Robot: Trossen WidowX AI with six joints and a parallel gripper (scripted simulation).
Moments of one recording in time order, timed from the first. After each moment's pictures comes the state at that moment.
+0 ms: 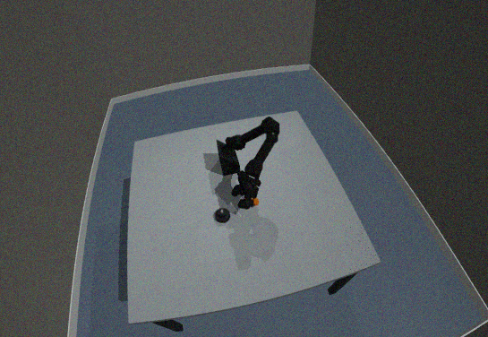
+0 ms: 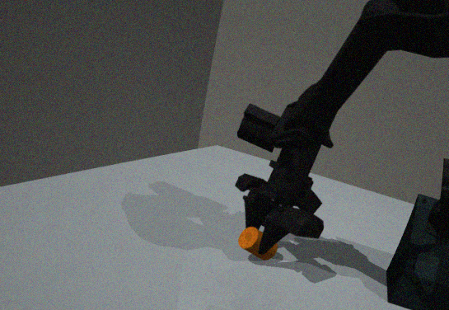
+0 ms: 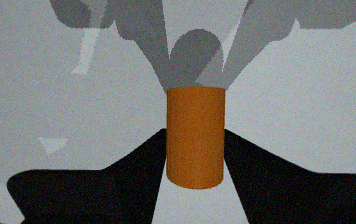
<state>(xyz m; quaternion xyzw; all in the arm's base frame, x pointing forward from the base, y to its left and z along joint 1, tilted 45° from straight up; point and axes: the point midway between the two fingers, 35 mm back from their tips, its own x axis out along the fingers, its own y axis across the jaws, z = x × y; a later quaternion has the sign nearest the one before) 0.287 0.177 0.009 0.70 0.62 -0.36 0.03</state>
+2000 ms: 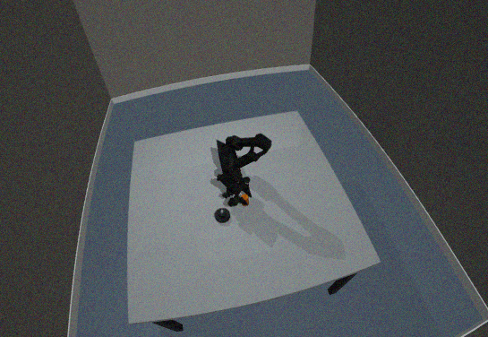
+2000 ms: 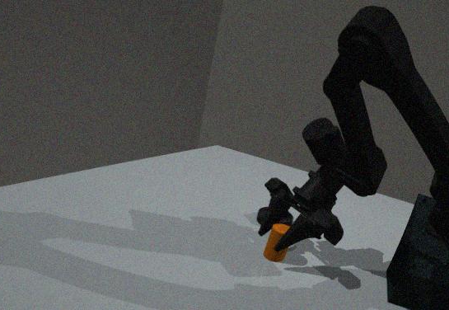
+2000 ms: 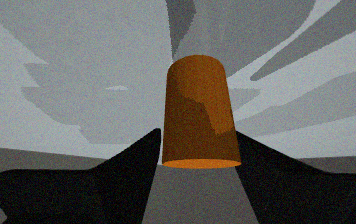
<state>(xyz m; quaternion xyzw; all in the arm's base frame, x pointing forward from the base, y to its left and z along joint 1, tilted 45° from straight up) 0.268 0.151 -0.016 0.77 0.60 -0.18 -0.13</state>
